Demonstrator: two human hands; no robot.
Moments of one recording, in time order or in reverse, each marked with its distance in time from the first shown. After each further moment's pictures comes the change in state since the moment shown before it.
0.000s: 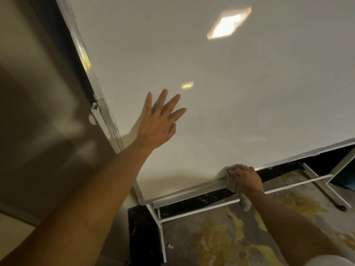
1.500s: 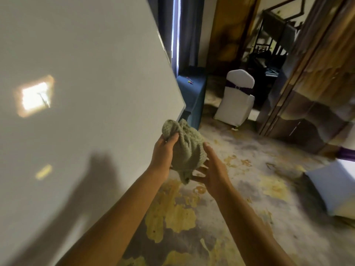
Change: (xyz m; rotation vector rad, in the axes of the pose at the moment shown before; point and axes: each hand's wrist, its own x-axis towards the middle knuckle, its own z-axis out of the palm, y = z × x) left_hand 0.335 0.504 -0.105 -2.263 -0.822 -0.303; right_hand -0.135 0.309 -0.166 1.886 0.810 1.036
